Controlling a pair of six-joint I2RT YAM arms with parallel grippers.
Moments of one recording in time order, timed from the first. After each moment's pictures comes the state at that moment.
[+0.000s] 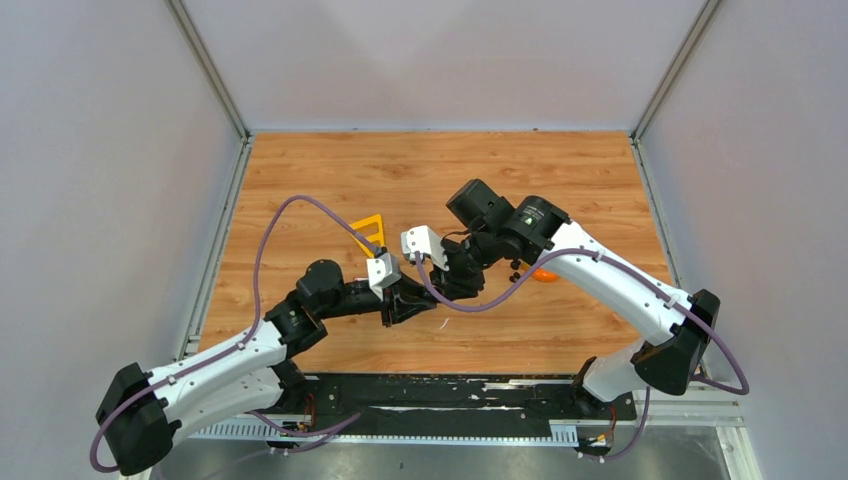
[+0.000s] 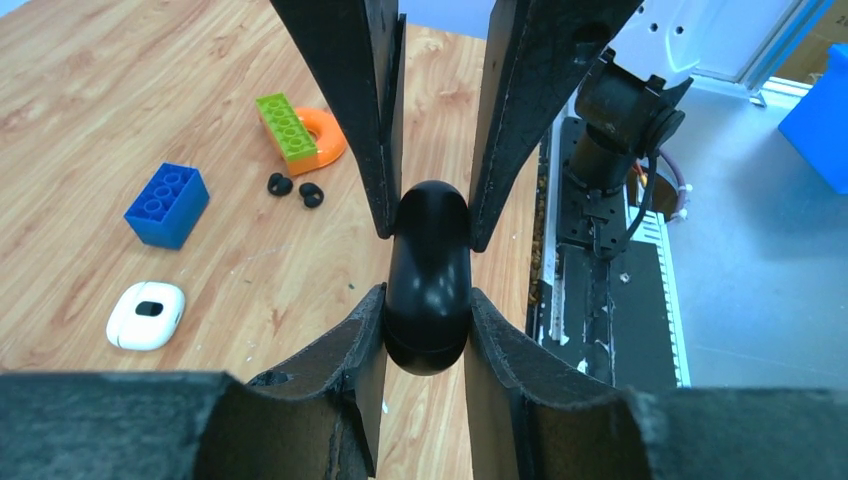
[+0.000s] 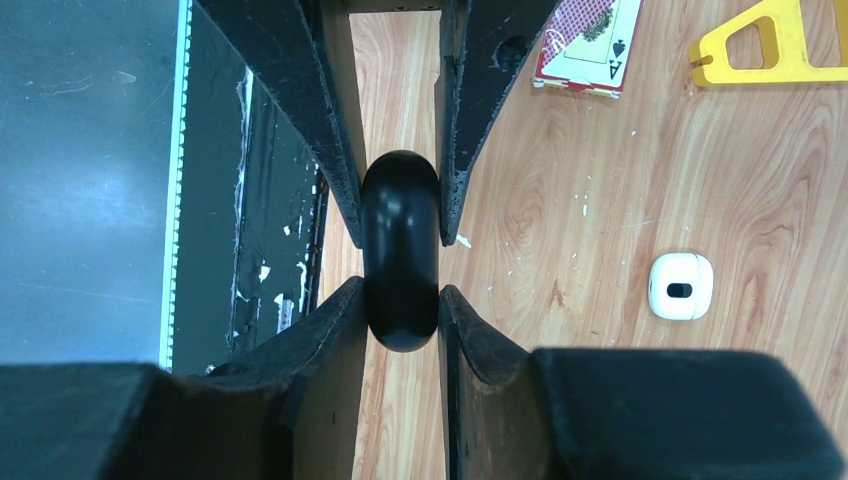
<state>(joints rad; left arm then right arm) -0.85 0.83 0.44 0.34 0.54 -0.08 0.90 1.46 1.54 -1.11 -0.54 -0.66</state>
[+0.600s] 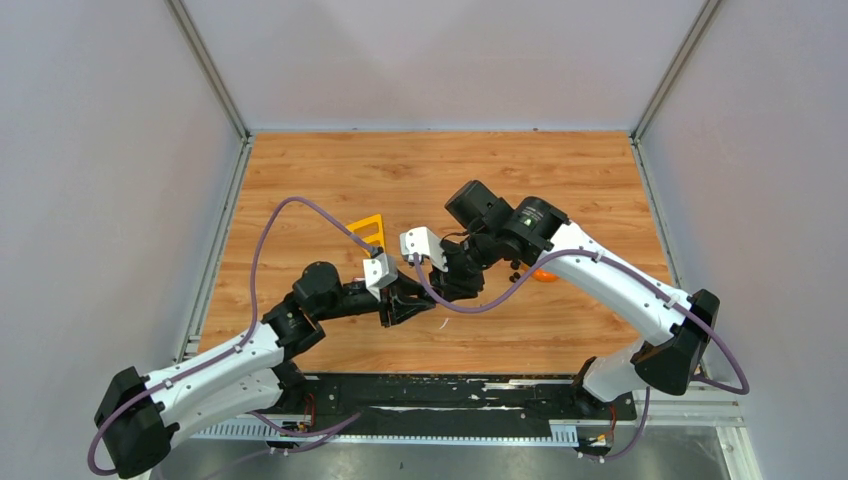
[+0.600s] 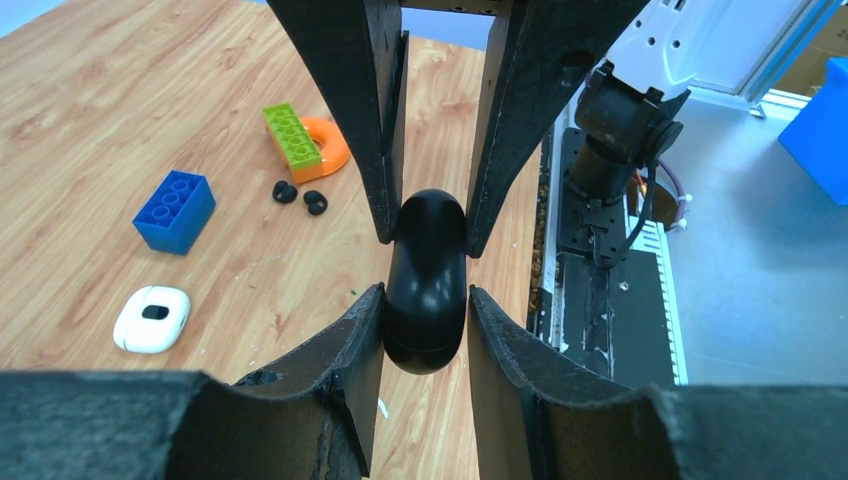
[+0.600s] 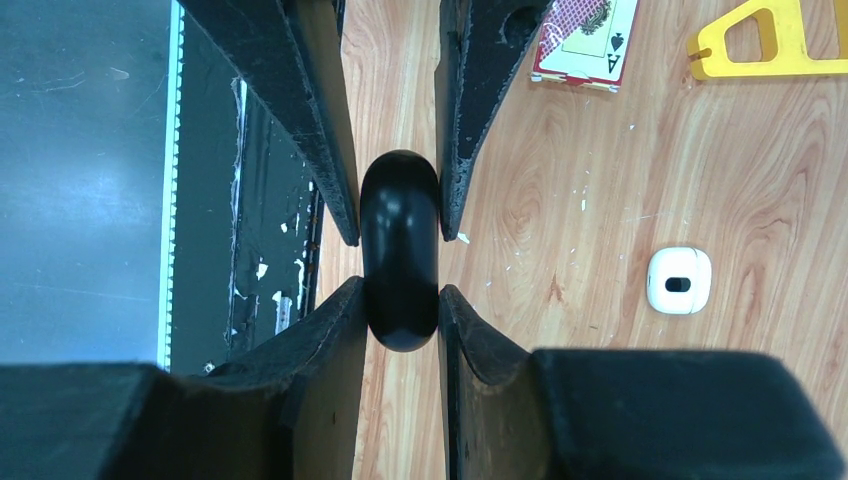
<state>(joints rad) -0.85 0.81 0.43 0.35 0.53 -0.09 0.91 1.47 1.54 -1.11 -0.52 -0.65</state>
